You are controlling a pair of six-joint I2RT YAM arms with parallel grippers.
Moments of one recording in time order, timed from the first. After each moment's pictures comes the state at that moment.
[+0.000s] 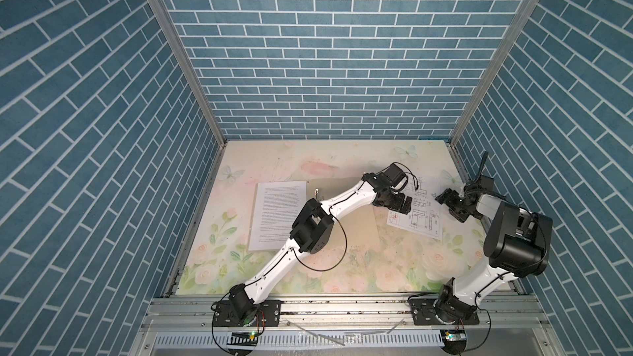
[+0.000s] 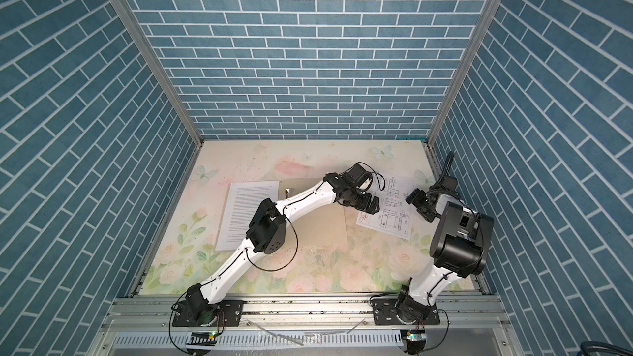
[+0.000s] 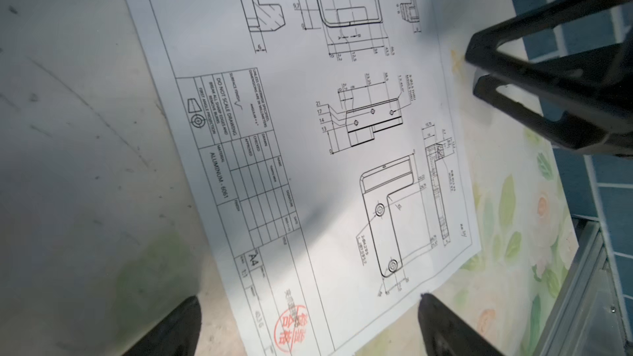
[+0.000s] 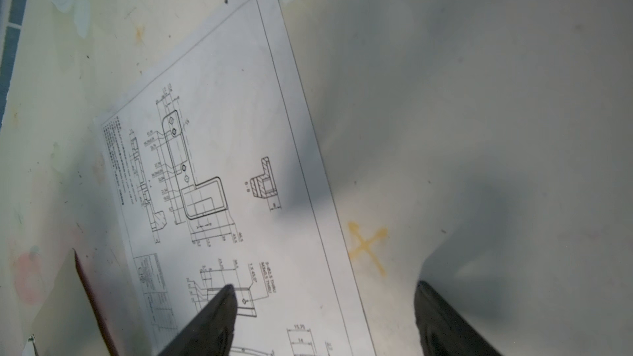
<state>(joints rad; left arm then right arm) -0.92 2.64 2.44 -0.79 0.28 -0.48 -0.36 1.73 0.95 -0.32 -0.36 0.34</state>
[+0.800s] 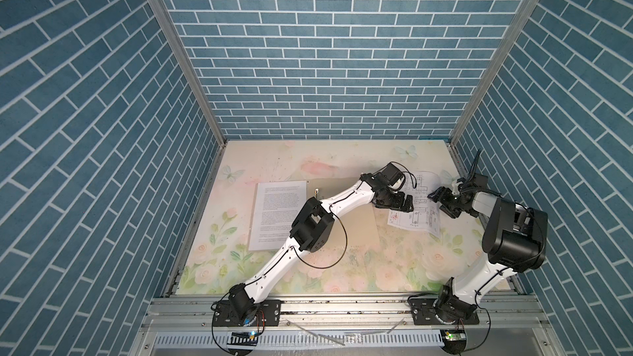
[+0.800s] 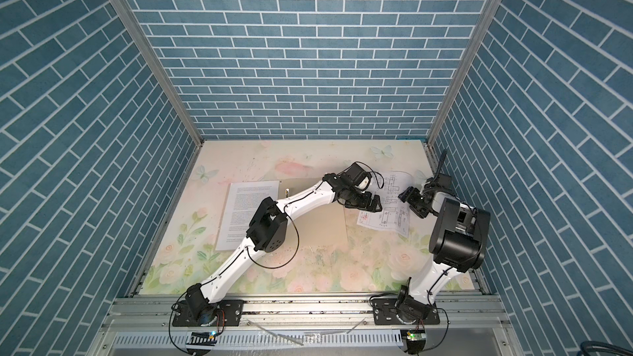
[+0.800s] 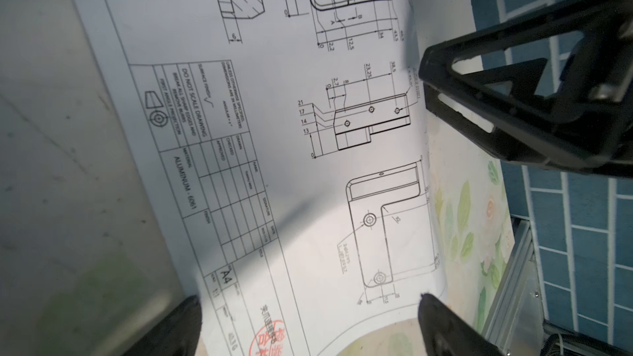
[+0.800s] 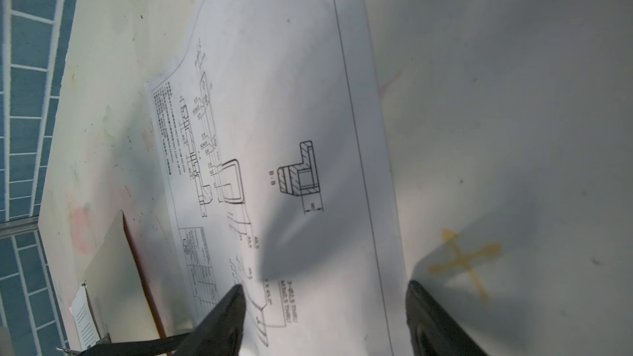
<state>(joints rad) -0.91 2.64 2.38 -0.68 0.42 -0.57 -0.32 1.75 0.95 -0.30 -0.49 0.33</state>
